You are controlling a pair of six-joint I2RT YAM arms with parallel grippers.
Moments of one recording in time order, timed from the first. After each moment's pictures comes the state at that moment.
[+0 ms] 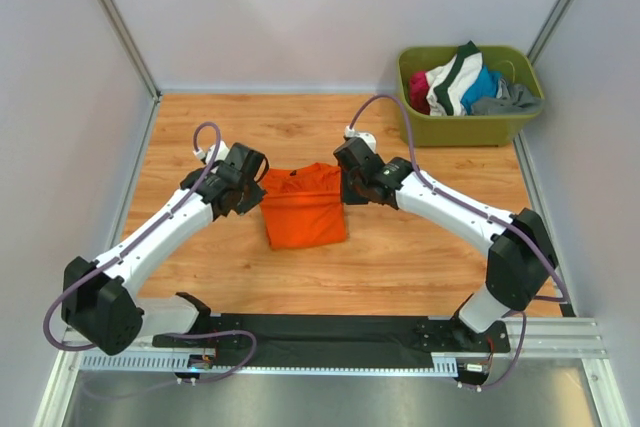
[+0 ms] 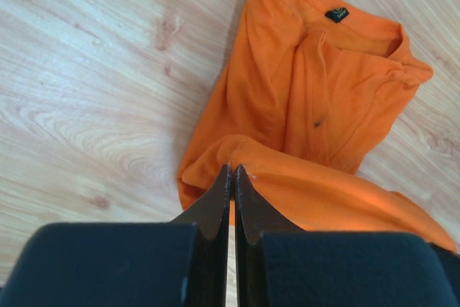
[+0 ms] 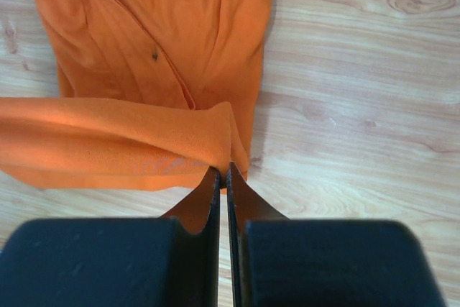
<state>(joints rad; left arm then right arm) -0.53 1.25 1.04 -0.80 -0.36 -1.10 0.77 1.59 1.27 -0.63 0.22 0.64</state>
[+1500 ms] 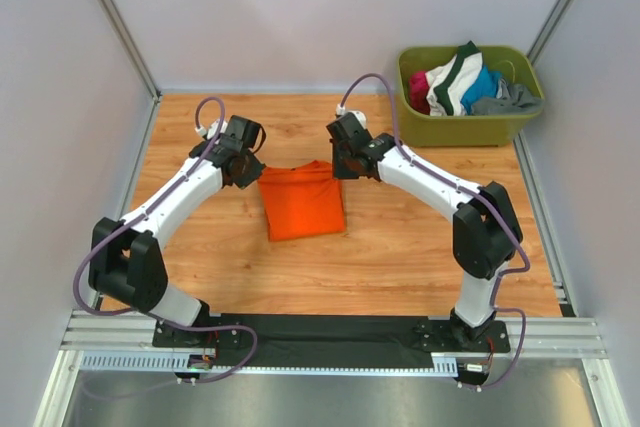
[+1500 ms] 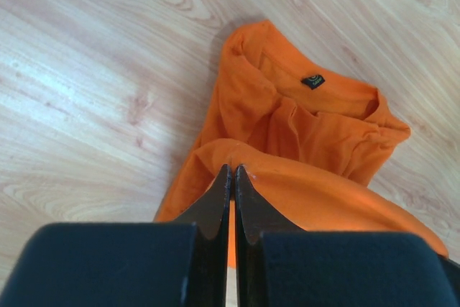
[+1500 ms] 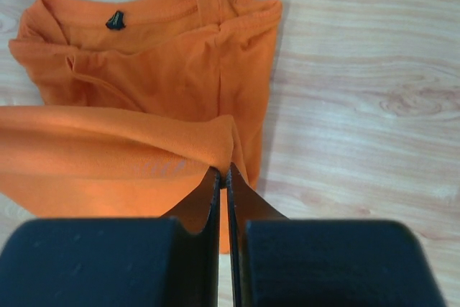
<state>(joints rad) -0.39 1.48 1.19 -0.70 -0.31 -1.01 0.68 1.82 1.51 -0.60 0.20 0.55</state>
